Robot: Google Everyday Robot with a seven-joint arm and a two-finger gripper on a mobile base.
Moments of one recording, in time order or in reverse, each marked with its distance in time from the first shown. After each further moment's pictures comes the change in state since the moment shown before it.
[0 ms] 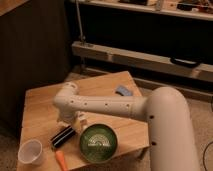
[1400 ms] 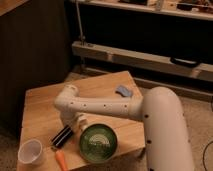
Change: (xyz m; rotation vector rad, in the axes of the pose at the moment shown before) arm 0.017 0.001 0.010 -0.031 0.005 -0.011
